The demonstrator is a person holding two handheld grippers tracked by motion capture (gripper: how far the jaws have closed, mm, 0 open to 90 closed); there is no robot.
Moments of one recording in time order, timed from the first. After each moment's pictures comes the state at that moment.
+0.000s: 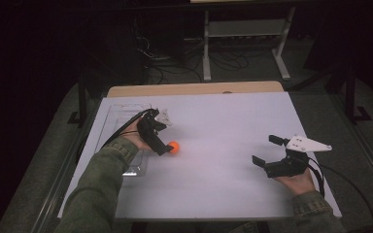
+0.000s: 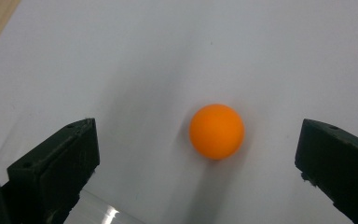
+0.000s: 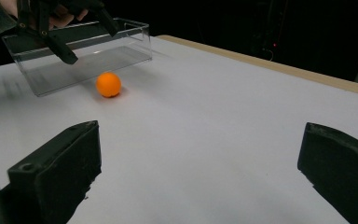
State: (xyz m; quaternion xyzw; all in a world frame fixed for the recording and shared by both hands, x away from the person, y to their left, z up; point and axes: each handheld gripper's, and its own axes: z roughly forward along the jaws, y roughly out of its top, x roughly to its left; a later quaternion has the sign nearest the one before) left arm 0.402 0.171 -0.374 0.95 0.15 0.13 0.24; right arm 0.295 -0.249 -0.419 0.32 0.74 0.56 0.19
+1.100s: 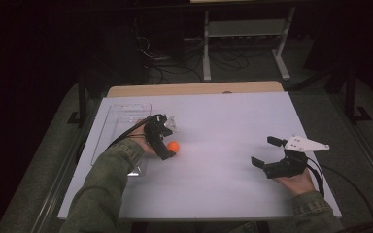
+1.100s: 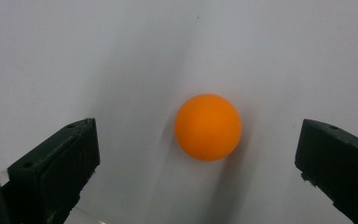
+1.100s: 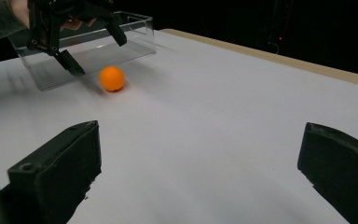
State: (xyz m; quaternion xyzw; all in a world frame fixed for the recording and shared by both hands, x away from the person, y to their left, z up) left arm 0.405 0.155 -0.395 0.97 0.12 0.12 0.20; right arm 0.297 -0.248 -0.421 0.32 0.75 0.55 0.18
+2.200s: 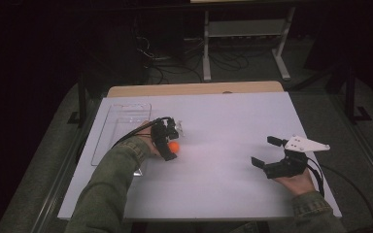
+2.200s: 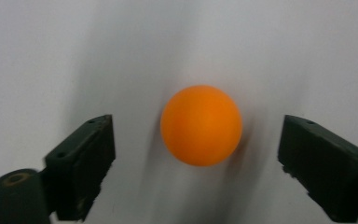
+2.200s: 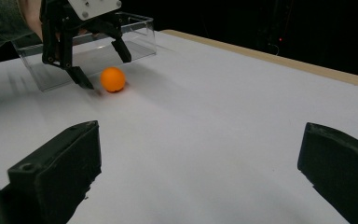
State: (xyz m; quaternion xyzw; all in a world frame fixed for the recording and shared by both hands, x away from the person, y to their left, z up) left arm 0.411 0.137 -0.408 0.98 0.10 0.10 0.12; right arm 0.296 -0.248 -0.421 0.32 0.75 0.55 0.18
